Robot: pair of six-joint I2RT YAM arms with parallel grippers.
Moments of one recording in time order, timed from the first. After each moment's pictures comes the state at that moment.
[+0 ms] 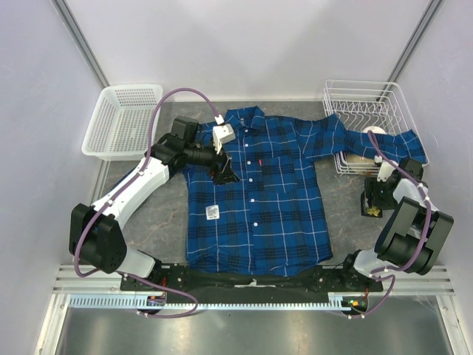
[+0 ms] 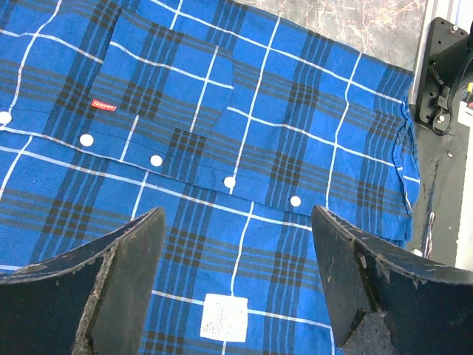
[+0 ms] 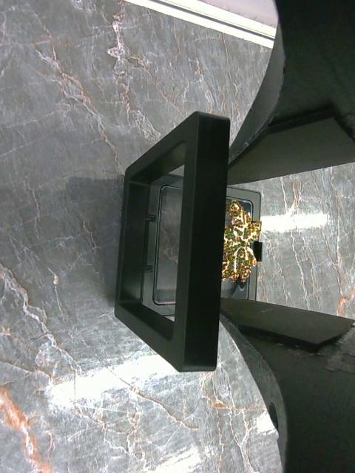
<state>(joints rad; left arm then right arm) -0.44 1.45 1.18 -0.44 0.79 0.32 -0.54 1.45 0.78 -0.51 -0.16 -0.43</state>
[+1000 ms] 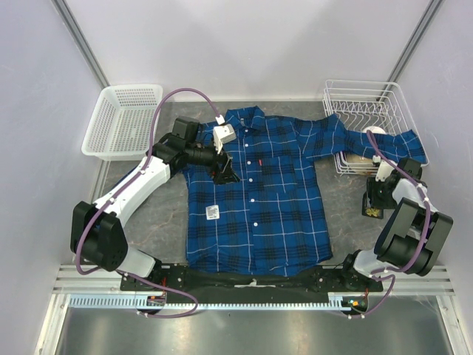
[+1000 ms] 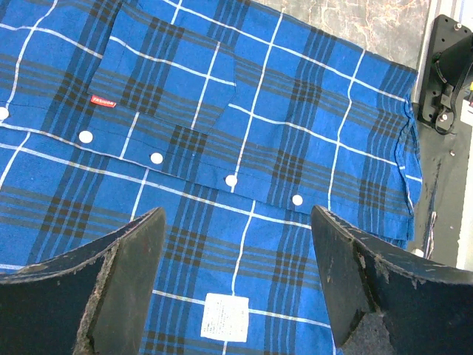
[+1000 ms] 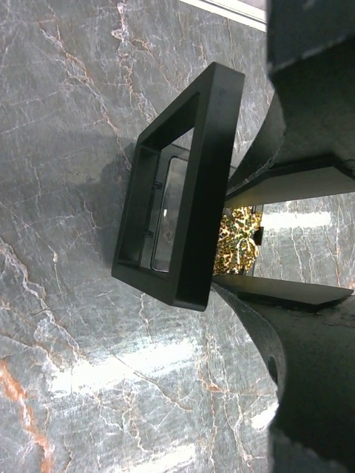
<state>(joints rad) -0.44 1.46 1.18 -0.44 0.79 0.32 -0.53 1.44 0.78 -0.52 -0.18 -0.43</state>
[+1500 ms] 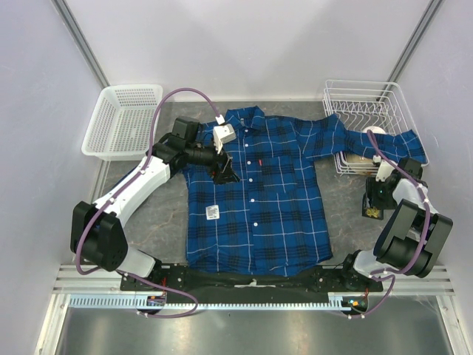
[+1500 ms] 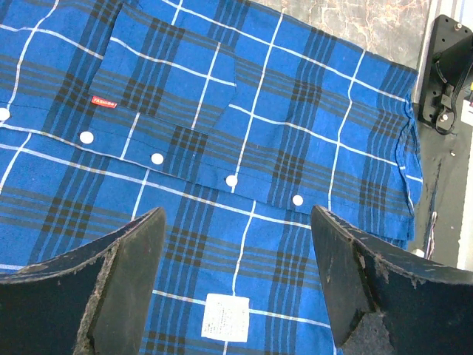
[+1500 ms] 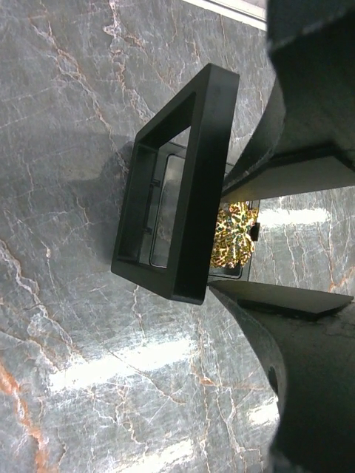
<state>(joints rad) -0.44 1.46 1.18 -0.44 0.79 0.33 -0.53 1.43 0.78 -0.55 -0.19 -0.42</state>
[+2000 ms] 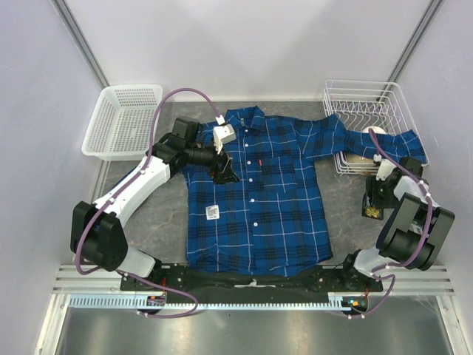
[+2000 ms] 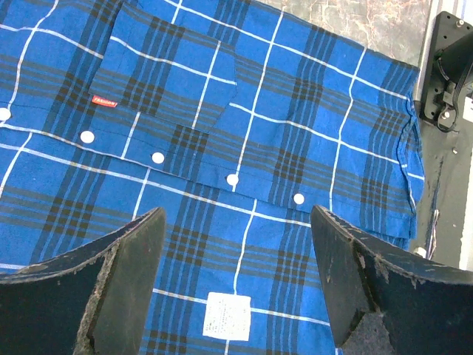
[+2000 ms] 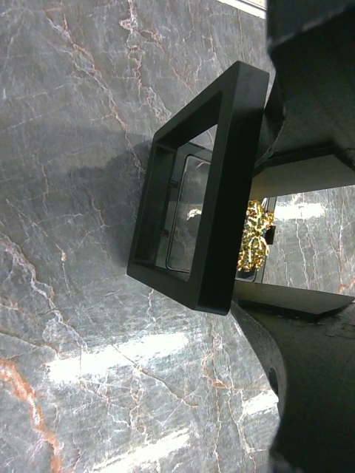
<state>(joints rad) -0.44 1.46 1.18 -0.45 0.79 0.33 -0.53 1.48 0.81 -0.54 -0.20 -0.42</state>
